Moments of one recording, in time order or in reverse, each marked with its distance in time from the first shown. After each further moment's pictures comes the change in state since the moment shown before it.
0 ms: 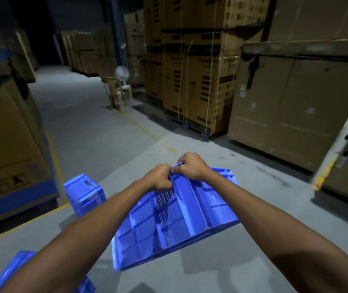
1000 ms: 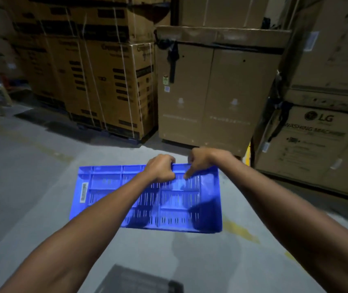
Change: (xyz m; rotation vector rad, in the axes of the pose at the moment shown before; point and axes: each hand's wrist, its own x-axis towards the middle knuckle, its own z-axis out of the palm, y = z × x) left_hand 0.559 -0.011 0.055 0.045 -0.102 0.316; right_hand 0.334 0.311 -0.164 -0.372 -0.332 0.585
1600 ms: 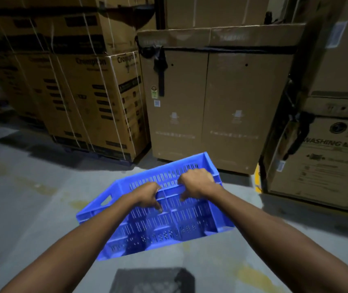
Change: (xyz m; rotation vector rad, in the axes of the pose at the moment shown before) left_hand 0.321 -0.105 0.044 0.056 -0.372 0.027; right_hand 0.280 0.137 -0.061 -0.230 0.318 -0.063
